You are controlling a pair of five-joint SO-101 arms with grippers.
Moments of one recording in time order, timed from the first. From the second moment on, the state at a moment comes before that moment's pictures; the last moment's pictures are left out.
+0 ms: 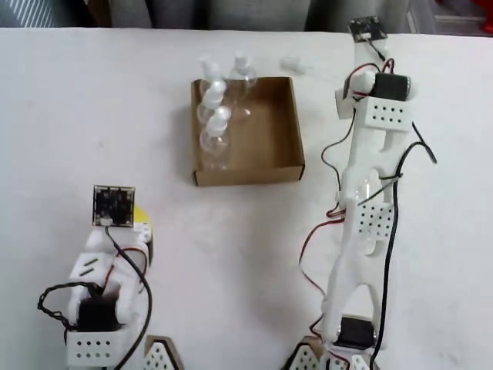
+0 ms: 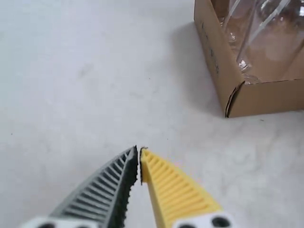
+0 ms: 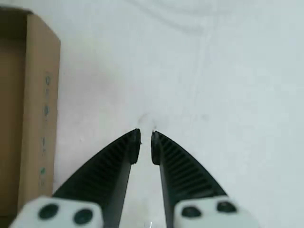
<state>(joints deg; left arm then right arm) -7.1 -103.1 97.1 50.7 -2.2 5.5 63.9 -90.5 93.2 17.7</state>
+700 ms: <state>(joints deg) -9.2 -103.1 97.1 61.6 -2.2 5.2 90.1 -86.5 24.6 17.8</state>
